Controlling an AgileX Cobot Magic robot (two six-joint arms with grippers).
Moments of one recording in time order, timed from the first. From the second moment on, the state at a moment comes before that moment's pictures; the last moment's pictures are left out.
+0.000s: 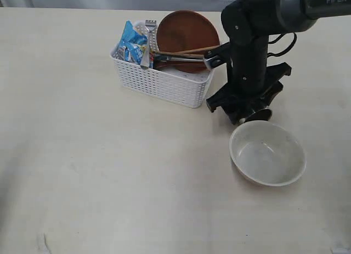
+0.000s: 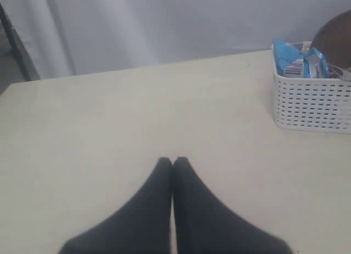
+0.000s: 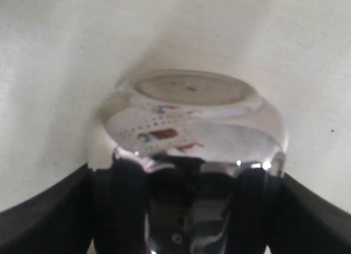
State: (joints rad) left arm -0.13 0.00 0.00 0.11 0.33 -0.03; right arm 0.51 2.06 -1.33 -0.25 1.02 0.20
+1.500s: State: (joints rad) left arm -0.13 0.00 0.00 0.12 0.33 -0.03; right arm 0.41 1.61 -1.43 0.28 1.22 -0.10
